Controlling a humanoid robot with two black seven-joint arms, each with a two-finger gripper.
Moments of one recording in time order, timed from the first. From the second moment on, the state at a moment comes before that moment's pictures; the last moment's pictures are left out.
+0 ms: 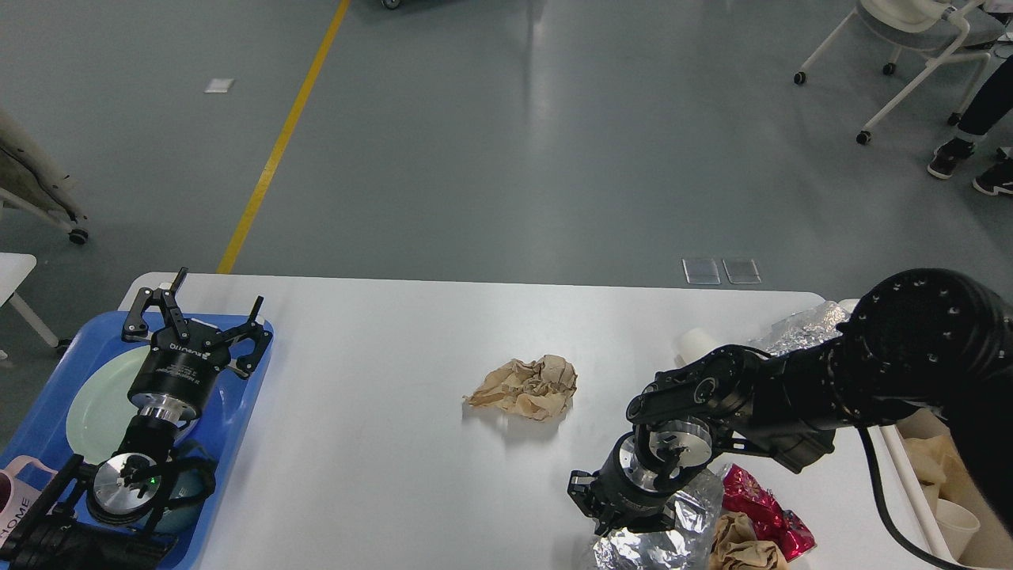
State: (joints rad) left arm -0.29 0.15 -1.53 -0.75 0.17 -0.58 -0.03; right arm 1.33 0.02 -0.85 1.11 0.19 0.25 -0.39
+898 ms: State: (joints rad) left arm -0.29 0.15 -1.53 -0.75 0.17 -0.58 -0.03; right arm 2.16 -0.20 -1.33 1.46 0.30 0.62 -0.30
